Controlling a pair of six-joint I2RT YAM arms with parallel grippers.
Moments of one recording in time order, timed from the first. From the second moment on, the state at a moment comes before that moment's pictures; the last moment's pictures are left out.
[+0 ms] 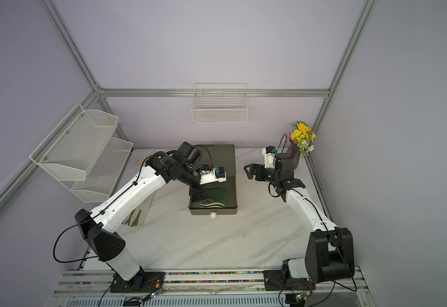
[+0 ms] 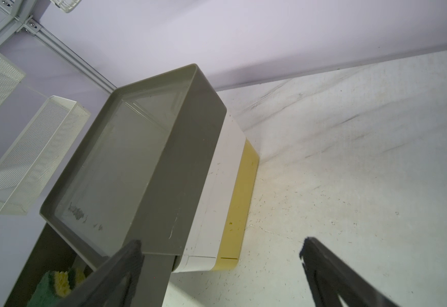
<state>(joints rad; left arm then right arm) -0.67 1.72 1.86 -1.20 0.40 0.76 0.10 1.39 1.02 -0.14 -0.47 0.31</state>
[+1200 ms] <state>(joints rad) -0.73 1.87 1.88 -1.24 0.15 0.71 0.10 1.39 0.99 -0.10 -0.47 0.31</state>
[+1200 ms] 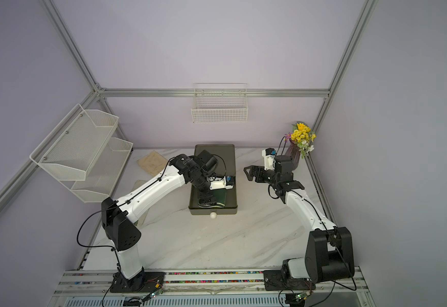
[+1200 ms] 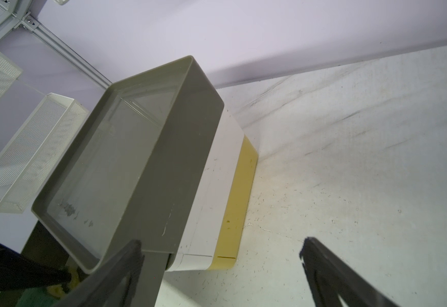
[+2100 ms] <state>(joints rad) -0.78 1.85 1.89 -1.24 0.05 0.69 0.10 1.39 0.99 -0.10 -0.49 0.31</state>
